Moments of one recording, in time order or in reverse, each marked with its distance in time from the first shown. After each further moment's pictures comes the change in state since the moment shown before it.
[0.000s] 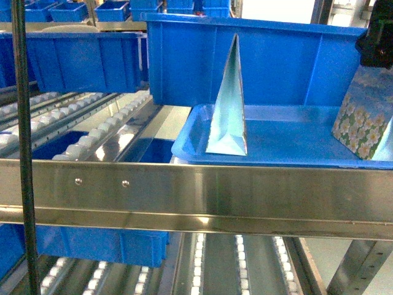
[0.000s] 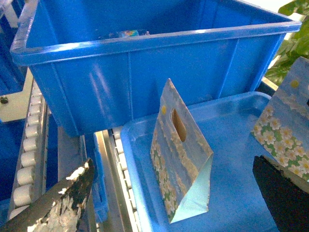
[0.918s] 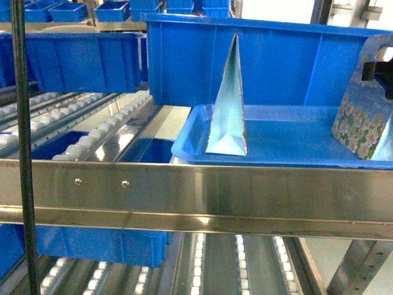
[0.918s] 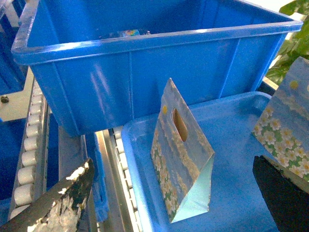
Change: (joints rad) left arm 0.000 0.000 0.000 0.000 0.000 0.000; right arm -0.010 0.036 -0.041 0.009 -0.013 -0.031
